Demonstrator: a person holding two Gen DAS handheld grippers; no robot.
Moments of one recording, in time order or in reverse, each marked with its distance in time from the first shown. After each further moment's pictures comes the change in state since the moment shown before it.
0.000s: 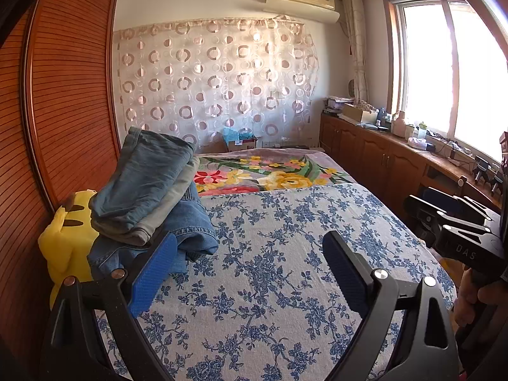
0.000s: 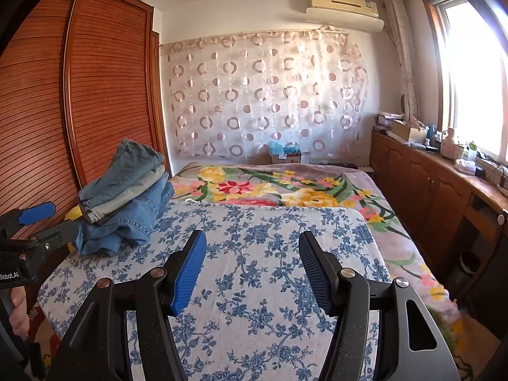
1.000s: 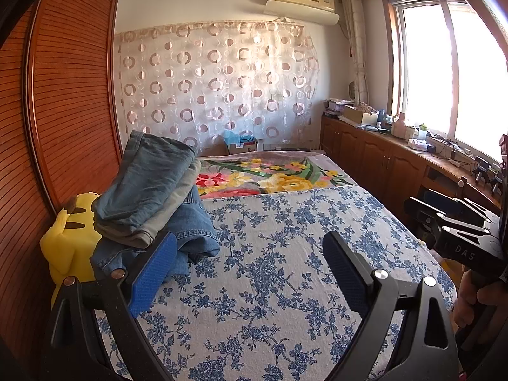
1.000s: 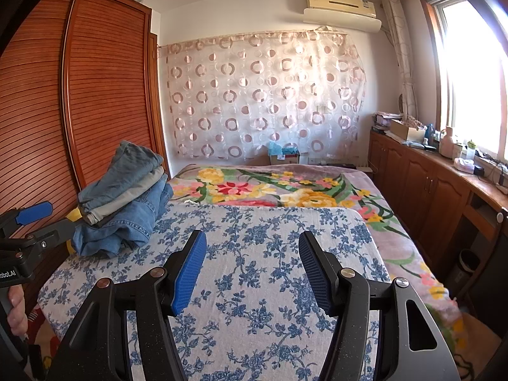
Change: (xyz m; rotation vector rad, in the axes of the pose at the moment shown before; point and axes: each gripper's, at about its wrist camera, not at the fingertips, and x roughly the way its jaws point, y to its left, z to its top) left arm -0.007 -0.001 0.003 0.001 -0.008 0.003; right arm 0.001 0.001 -0.003 0.004 -0.004 -0.002
